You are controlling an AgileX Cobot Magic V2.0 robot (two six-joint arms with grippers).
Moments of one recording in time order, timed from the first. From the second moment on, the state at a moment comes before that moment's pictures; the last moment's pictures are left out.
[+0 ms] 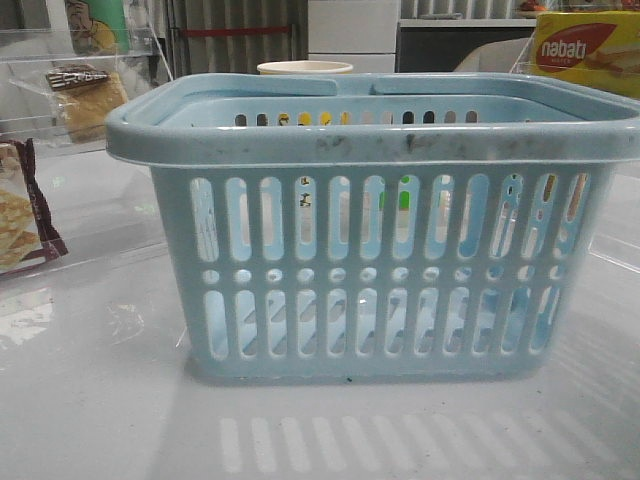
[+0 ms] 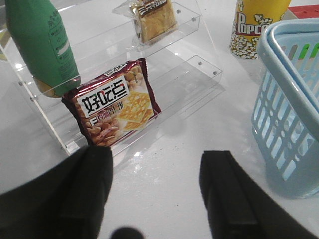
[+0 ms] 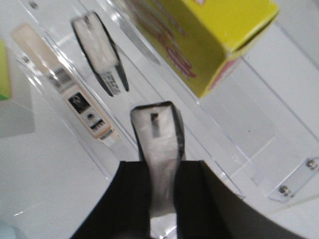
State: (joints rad) left arm -0.04 0.54 -0.69 -0.13 0.71 0.16; right arm -0.13 1.74 -1.73 -0.03 0.91 0.06
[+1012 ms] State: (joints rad) left arm -0.04 0.54 -0.69 -0.13 0.71 0.16; right arm 0.40 1.64 -1.67 0.11 1.19 -0.05
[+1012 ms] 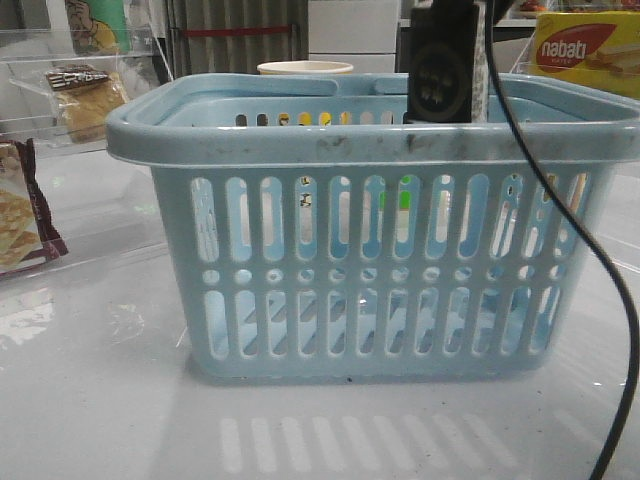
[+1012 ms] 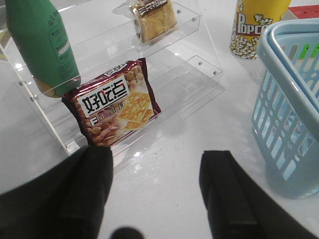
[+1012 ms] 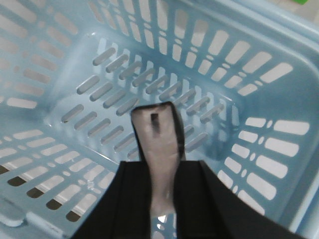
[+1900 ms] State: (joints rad) left arm -0.04 0.54 -0.69 -0.13 0.71 0.16; right arm 0.40 1.17 -1.37 0.14 0.98 -0.16
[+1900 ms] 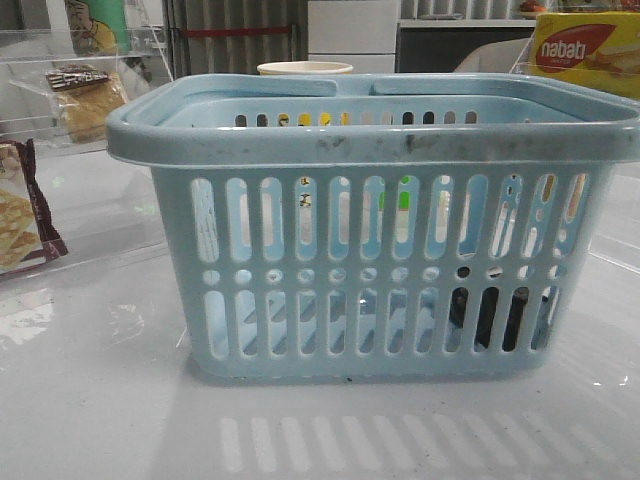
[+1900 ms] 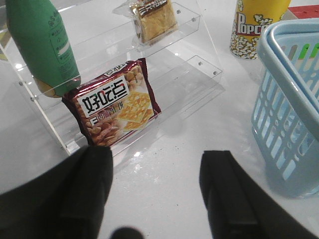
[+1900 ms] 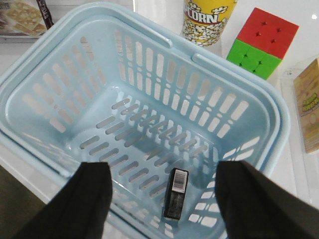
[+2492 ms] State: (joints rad) left arm -0.04 0.54 -0.69 -0.13 0.71 0.16; right arm 0.40 0.47 -0.80 0.14 0.87 -0.17
